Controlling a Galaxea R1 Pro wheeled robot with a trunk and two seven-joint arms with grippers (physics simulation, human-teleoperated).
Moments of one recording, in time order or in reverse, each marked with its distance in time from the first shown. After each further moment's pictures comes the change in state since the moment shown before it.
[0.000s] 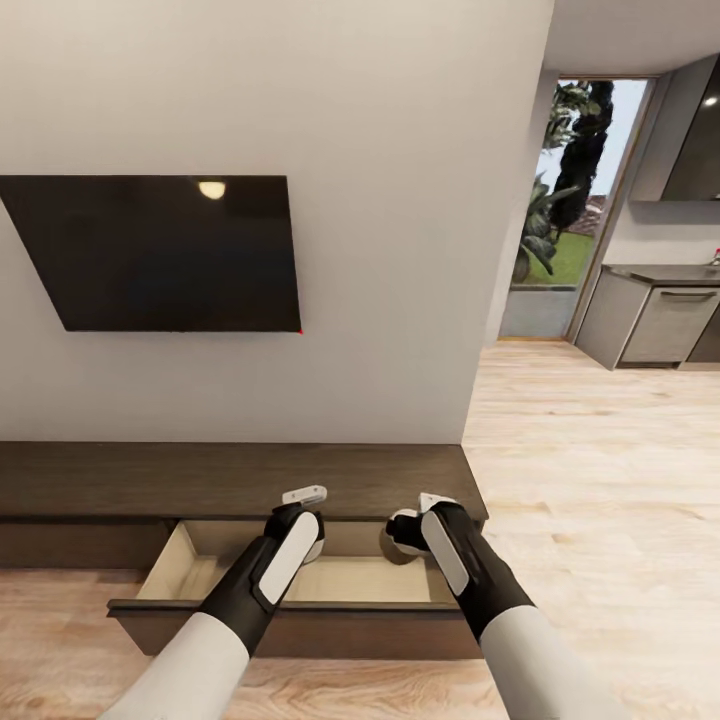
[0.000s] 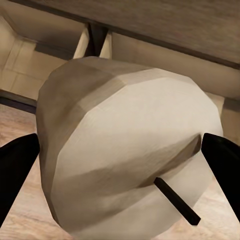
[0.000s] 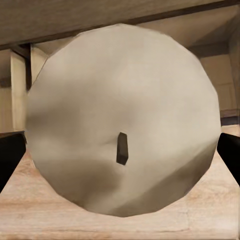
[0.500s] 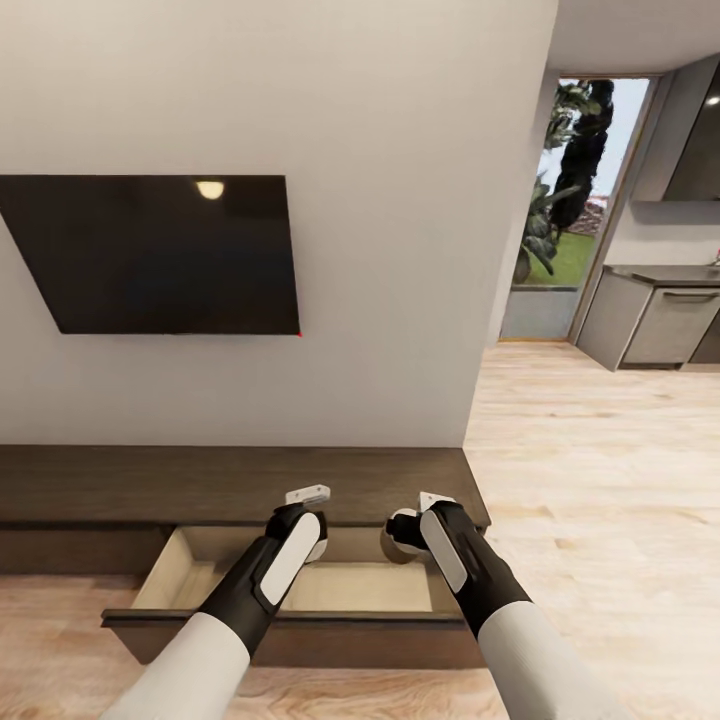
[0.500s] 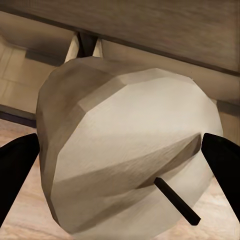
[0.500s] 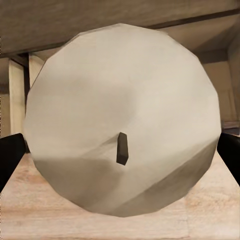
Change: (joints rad) left arm 0.000 0.000 -0.012 -0.001 -0.004 0.005 -0.030; right arm -0.015 0.002 -0.001 0.030 0.005 -0.017 0.000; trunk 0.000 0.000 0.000
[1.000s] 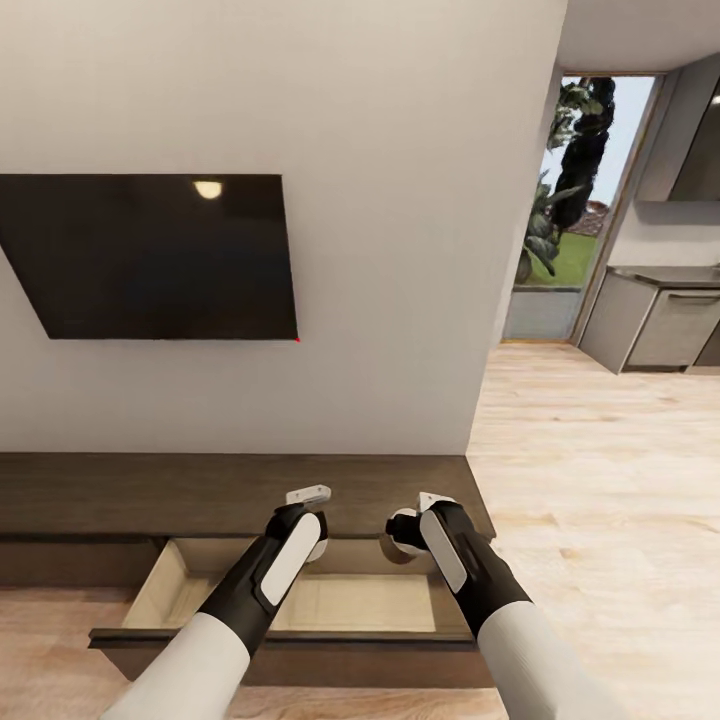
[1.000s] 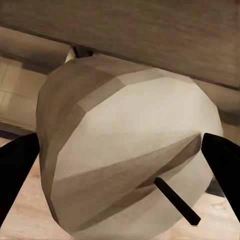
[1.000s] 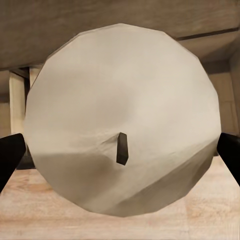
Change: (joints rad) left arm 0.000 0.000 -0.003 0.000 -0.004 0.001 -0.001; right arm 0.000 0.001 0.001 0.001 0.000 0.000 -0.001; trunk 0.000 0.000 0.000
